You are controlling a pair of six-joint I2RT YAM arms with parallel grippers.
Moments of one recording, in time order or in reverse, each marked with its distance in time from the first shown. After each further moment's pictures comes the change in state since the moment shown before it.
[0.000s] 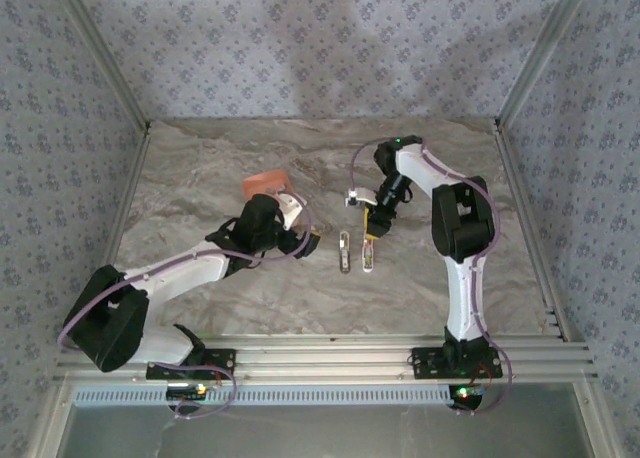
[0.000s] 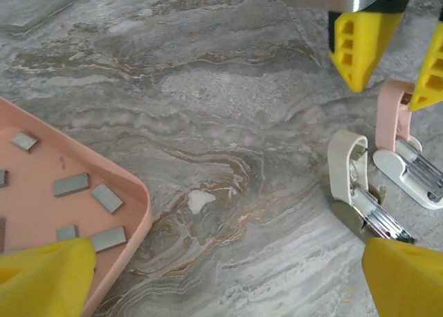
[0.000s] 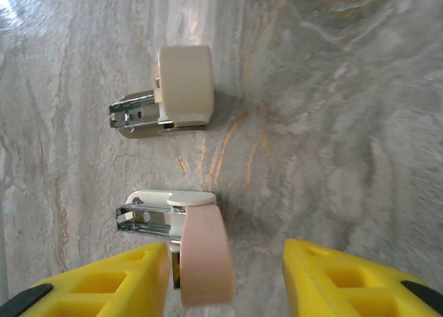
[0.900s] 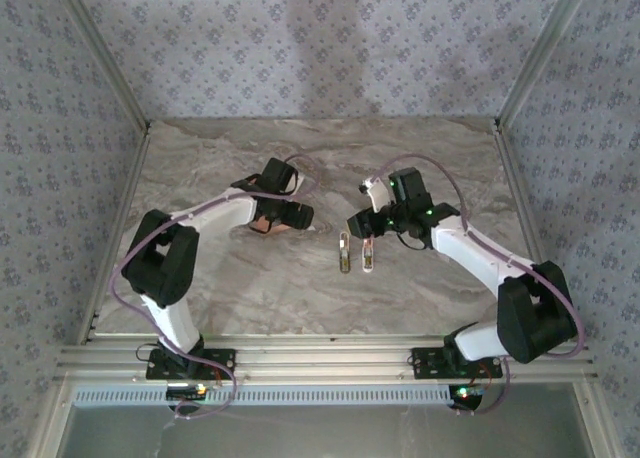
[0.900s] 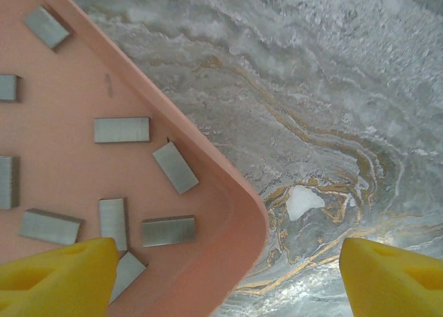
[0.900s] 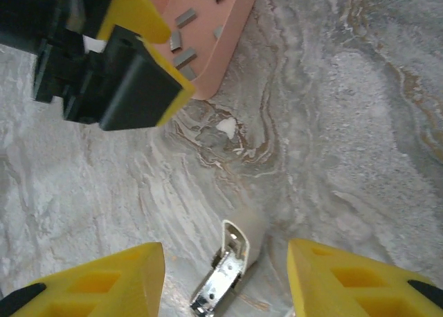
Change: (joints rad) left arm 0.128 0.445 0.470 -0.456 -0.005 -0.132; right arm 0.139 -0.752 -0.830 1.048 0.048 1.218
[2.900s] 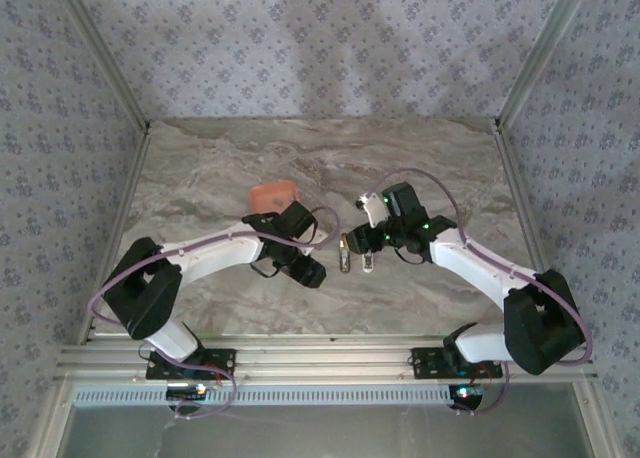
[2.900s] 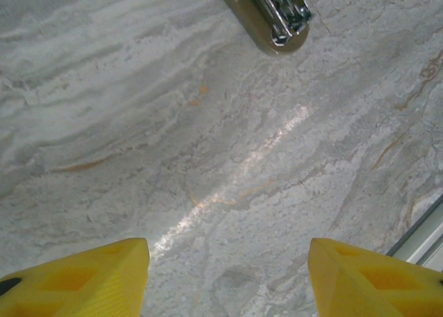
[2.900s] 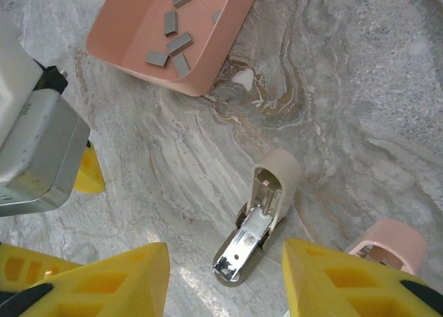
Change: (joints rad) left arm -0.270 -0.222 -0.216 -0.186 0.235 -0.053; right arm 0.079 -0.060 -0.084 -0.027 0.058 0.058
